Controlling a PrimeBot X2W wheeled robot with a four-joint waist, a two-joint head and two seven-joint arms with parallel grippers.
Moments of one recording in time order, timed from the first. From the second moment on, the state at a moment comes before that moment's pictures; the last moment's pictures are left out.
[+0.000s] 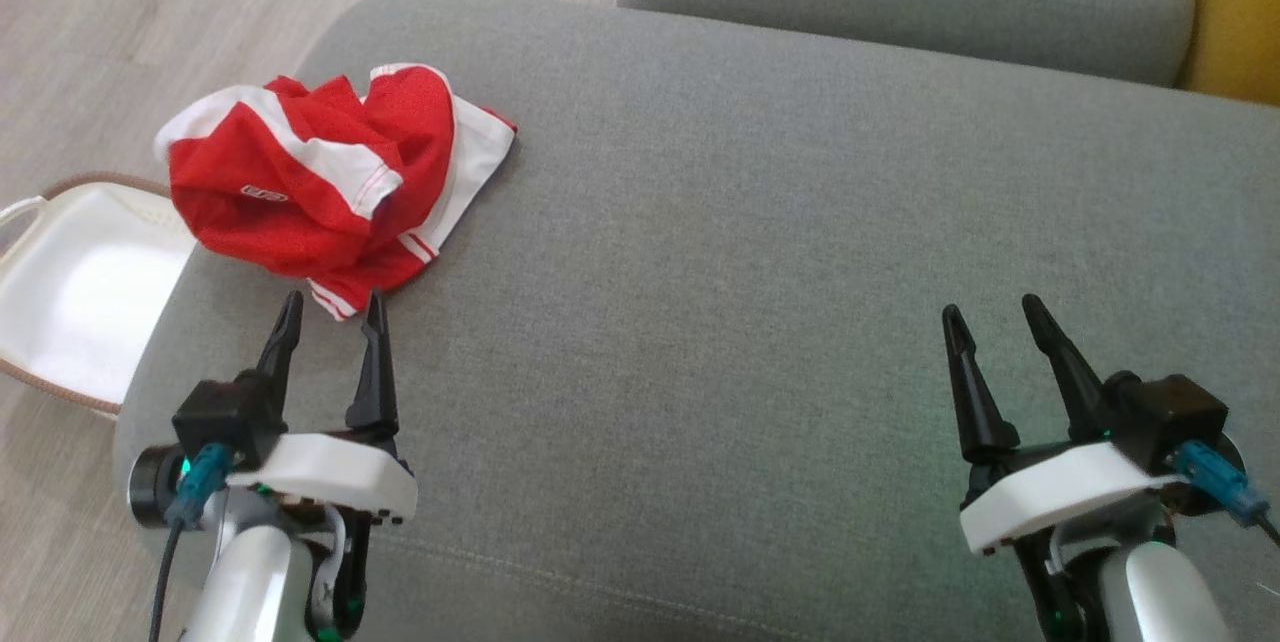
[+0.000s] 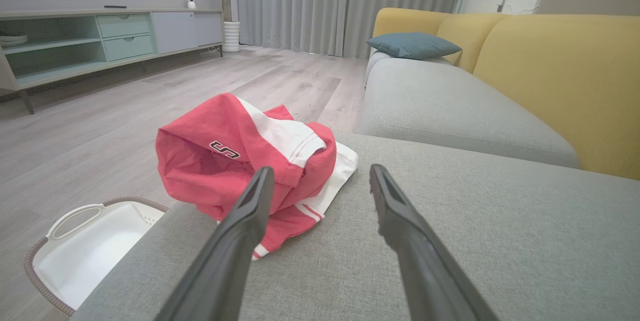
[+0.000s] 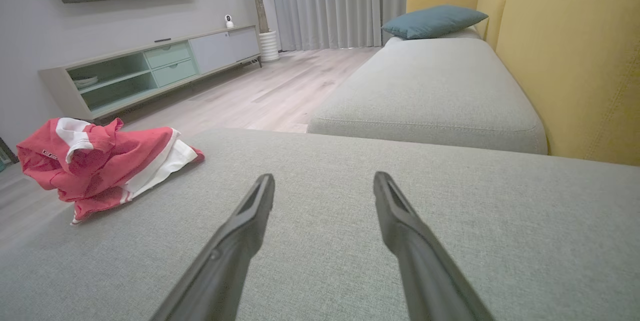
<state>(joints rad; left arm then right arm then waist) -0.12 0.12 -0.18 0.25 -0.23 0.07 -0.25 0.01 -0.05 0.06 0.02 0.16 0.13 0.02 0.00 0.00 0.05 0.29</state>
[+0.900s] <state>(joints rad) -0.65 0.26 -0.10 0.71 -0.26 0.06 0.03 -0.16 -0.10 0.06 -0.04 0.16 0.13 0.06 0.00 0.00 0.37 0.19</state>
